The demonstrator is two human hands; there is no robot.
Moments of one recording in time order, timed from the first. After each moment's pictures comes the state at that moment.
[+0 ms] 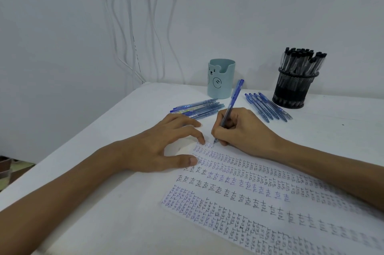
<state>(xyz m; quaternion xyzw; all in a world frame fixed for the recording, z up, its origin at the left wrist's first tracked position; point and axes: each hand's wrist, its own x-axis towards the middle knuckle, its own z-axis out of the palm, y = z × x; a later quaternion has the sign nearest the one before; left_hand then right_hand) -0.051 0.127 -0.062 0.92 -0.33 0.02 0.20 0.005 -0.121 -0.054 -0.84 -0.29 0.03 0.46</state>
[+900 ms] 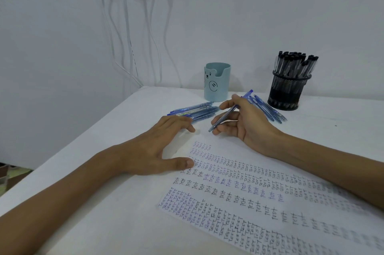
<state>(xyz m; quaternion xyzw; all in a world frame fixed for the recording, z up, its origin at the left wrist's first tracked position) -0.052 0.128 -0.064 0.94 -0.28 0.03 0.21 0.018 -0.120 -0.043 -0.61 -0.07 0.15 0.78</state>
